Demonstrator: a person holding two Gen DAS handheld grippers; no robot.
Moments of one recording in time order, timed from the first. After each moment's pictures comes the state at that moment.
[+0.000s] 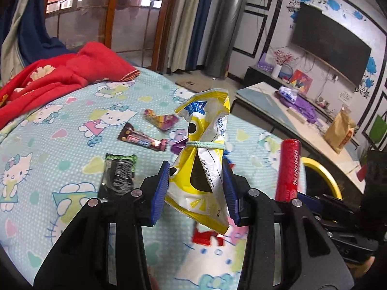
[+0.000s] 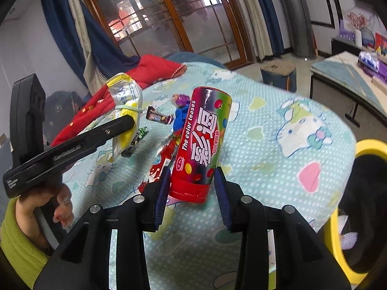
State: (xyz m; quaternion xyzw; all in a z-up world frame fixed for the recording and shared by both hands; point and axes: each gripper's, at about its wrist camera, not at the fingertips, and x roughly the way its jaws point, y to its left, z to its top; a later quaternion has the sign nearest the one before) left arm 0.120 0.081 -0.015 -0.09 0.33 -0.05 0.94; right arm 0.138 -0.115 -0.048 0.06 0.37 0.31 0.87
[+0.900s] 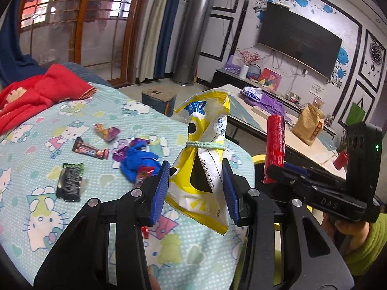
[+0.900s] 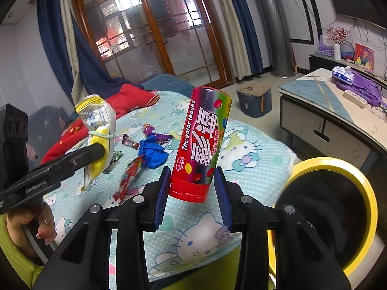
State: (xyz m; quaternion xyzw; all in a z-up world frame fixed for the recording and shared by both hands) left arm 0.098 0.008 0.011 -0.07 0.30 -0.13 0.94; right arm 0.136 -0.207 -0.016 0.06 0.32 0.26 0.91
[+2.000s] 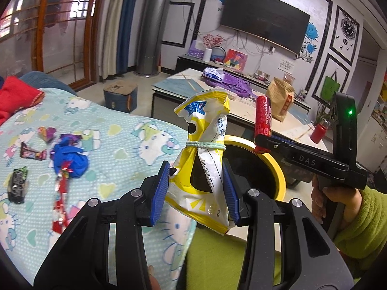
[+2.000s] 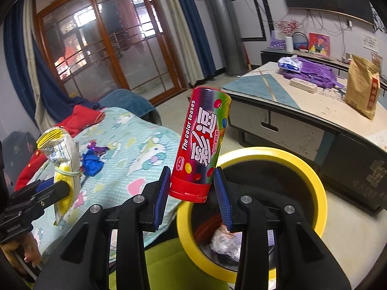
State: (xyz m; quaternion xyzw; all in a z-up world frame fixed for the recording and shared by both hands) left arm 0.102 -0.087 -0.009 -0.03 0.32 -0.23 0.92; right arm 0.130 -0.317 -0.035 0.10 0.33 0.13 0.93
